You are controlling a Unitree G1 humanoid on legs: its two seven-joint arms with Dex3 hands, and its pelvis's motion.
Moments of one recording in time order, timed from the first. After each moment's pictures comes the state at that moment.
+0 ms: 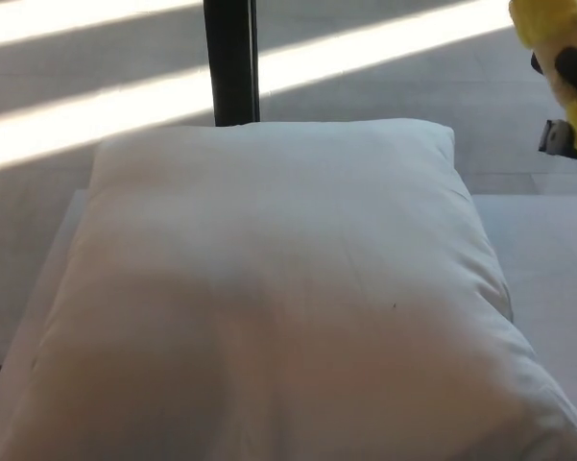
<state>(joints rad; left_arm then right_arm) 0.15 0.64 0.45 1.27 -0.17 -0.18 -0.15 -1.20 -0.60 -0.28 0.76 0.26 1.05 0.62</state>
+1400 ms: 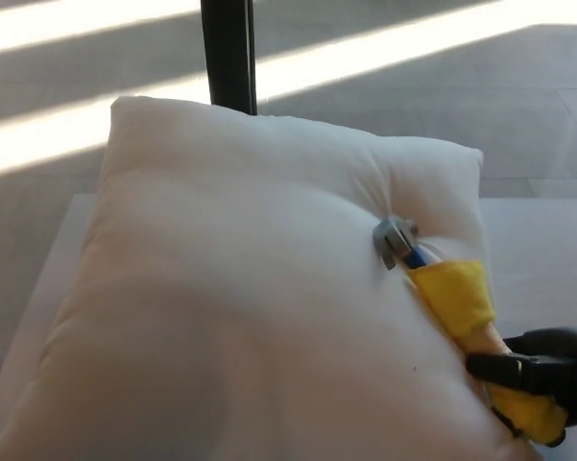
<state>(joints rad) 0.07 0.64 0.52 1.24 -0.26 -0.13 -0.30 -0.75 -0.51 0.22 0.84 0.23 0.89 0.82</state>
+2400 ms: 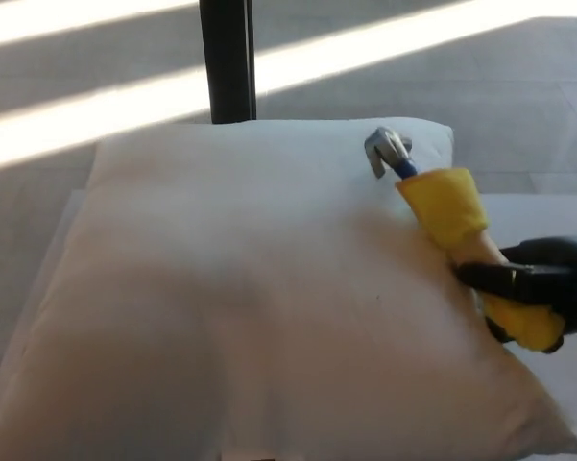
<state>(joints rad) 0.09 0.64 0.50 1.25 -0.26 -0.13 -0.27 -0.97 -0.53 0.14 0.79 0.20 0.97 0.84</state>
